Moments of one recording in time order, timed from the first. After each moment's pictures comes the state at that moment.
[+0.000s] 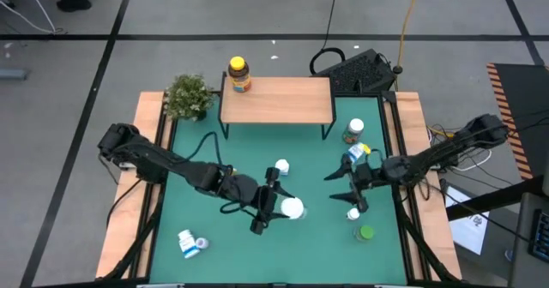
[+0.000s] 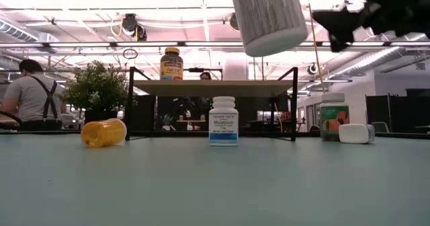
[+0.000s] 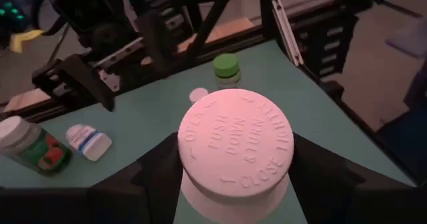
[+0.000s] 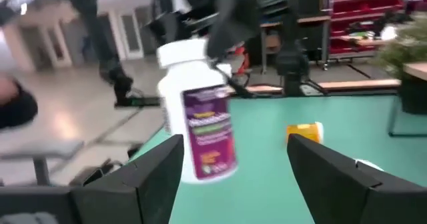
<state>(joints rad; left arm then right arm) -0.33 1.64 1.22 0.01 -0.10 0.20 0.35 0.98 0.15 0.83 0.12 0.12</state>
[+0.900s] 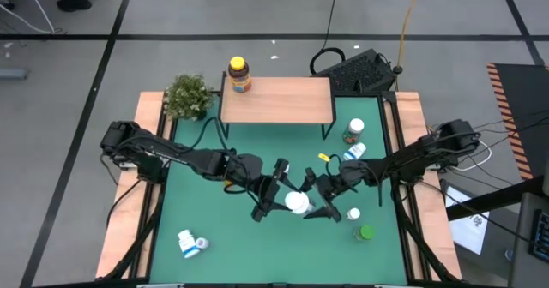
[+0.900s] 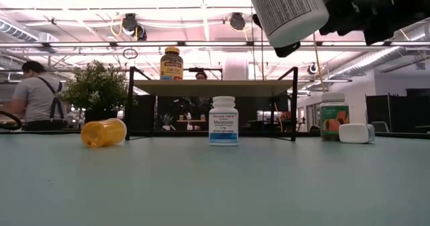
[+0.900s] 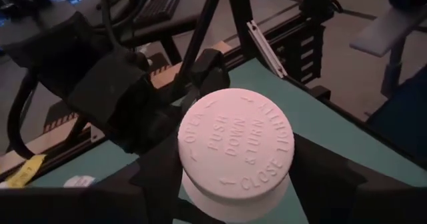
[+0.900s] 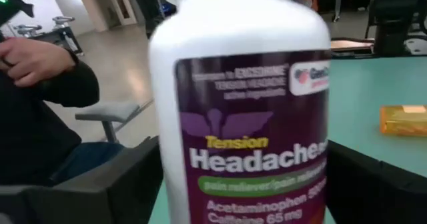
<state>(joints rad) -0.20 1.64 1.22 0.08 0.16 0.38 0.23 1.47 0.49 0.83 -0.29 0.20</state>
